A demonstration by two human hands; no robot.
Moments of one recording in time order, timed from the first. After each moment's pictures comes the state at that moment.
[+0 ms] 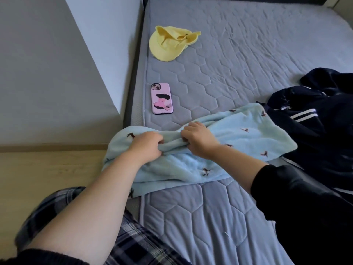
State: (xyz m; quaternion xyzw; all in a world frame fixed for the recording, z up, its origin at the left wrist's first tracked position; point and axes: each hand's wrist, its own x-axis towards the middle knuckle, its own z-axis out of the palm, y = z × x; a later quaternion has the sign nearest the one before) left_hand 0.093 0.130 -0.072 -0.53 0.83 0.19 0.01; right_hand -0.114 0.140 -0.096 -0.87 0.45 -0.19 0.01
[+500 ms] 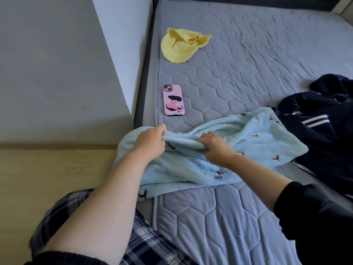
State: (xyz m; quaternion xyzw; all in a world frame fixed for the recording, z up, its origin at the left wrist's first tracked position) left_hand 0.117 0.128 -0.061 -0.59 0.77 0.22 -0.09; right_hand -0.109 0.164 -0.092 -0.78 0.59 -0.12 0.17
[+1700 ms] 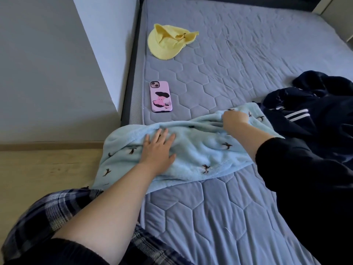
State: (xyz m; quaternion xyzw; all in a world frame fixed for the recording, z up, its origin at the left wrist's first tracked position) left_hand 0.072 0.158 -0.109 -0.52 0.85 0.11 0.07; right_hand -0.192 0.110 -0.061 -0.58 0.78 0.25 -0.01
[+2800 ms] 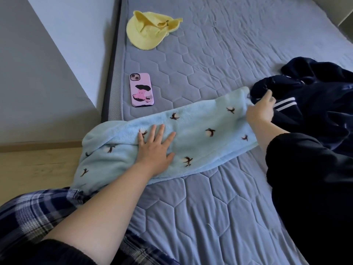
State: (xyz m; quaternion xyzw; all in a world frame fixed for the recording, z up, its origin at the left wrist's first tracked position) left_hand 0.026 0.171 -0.121 -0.50 0.86 0.09 0.09; right_hand -0.311 0.137 -0.080 -0.31 0.92 -0.25 0.06
